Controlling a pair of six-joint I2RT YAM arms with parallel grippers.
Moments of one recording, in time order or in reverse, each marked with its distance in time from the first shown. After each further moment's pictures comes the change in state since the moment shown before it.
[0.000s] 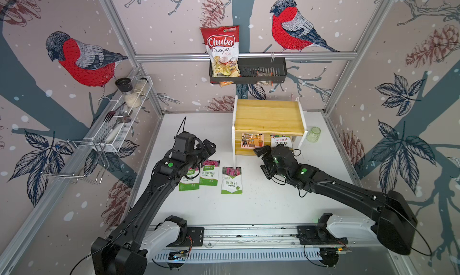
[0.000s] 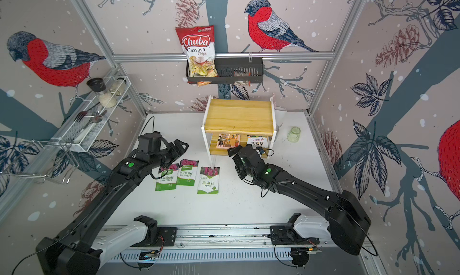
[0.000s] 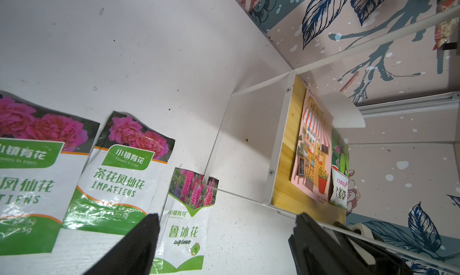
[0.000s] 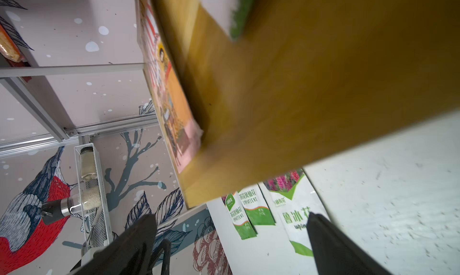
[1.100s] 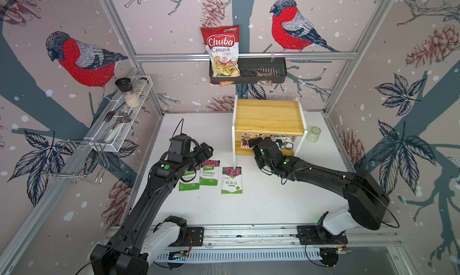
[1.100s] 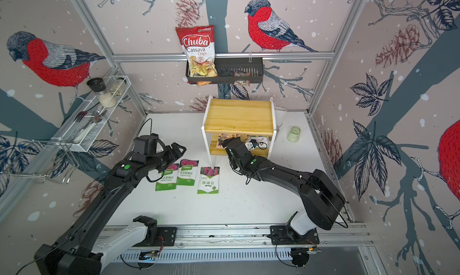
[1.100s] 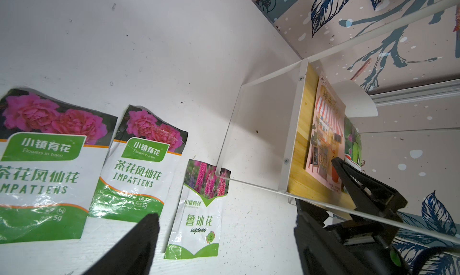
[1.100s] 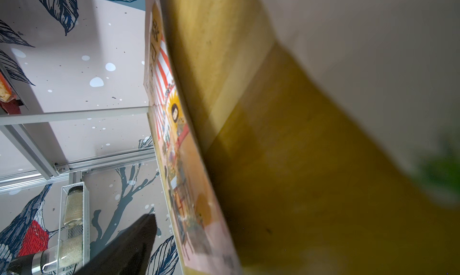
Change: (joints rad) left arm 0.056 -0.039 -0.029 -0.056 0.059 0.075; right arm -0.016 0.251 0.124 0.118 0.152 -0.018
